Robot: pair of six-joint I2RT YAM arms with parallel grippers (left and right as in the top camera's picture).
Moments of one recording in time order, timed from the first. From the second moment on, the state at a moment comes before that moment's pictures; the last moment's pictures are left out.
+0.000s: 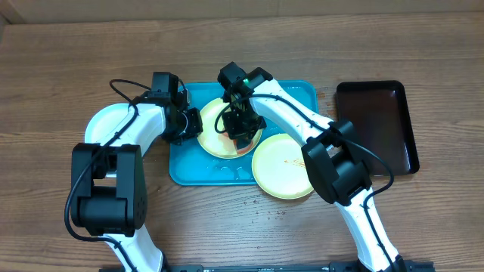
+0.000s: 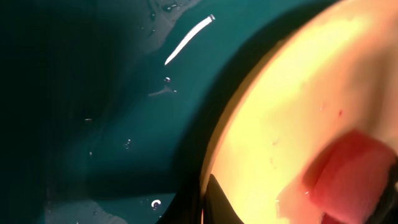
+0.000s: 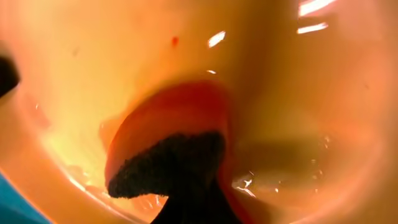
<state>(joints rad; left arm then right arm) -0.07 1.93 1.19 -0.59 0.28 -0.31 0.64 2.40 2.00 -1.11 -0.20 0.32</state>
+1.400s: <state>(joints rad) -0.07 1.93 1.19 -0.60 0.29 -0.31 0.56 2.41 2.01 -1.06 -0.22 0.34</state>
